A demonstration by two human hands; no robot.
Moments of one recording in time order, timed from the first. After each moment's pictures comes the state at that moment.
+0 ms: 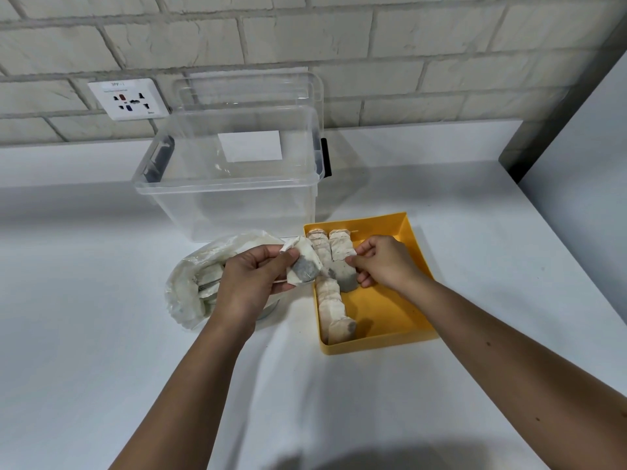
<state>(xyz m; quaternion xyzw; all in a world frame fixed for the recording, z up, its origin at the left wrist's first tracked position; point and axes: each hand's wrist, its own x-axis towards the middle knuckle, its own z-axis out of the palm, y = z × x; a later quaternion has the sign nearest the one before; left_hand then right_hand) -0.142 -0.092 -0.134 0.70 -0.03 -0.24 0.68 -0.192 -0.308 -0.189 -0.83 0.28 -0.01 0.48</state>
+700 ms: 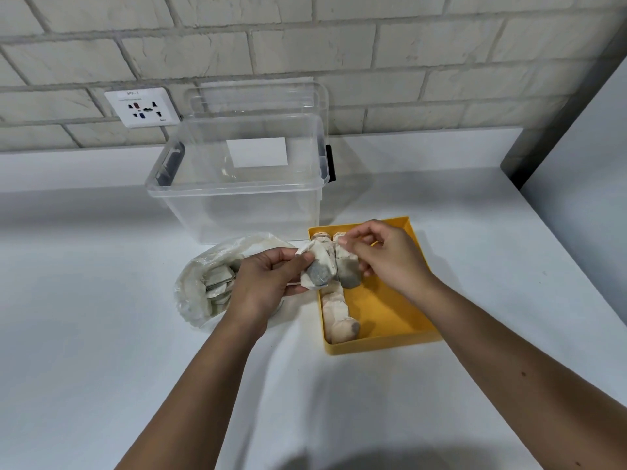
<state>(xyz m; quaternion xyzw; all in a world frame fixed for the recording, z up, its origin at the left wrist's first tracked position) -0.146 -0.096 -0.134 0.69 -0.04 -0.26 0.68 -0.208 -0.285 -0.145 -0.80 0.21 -0.13 0.55</state>
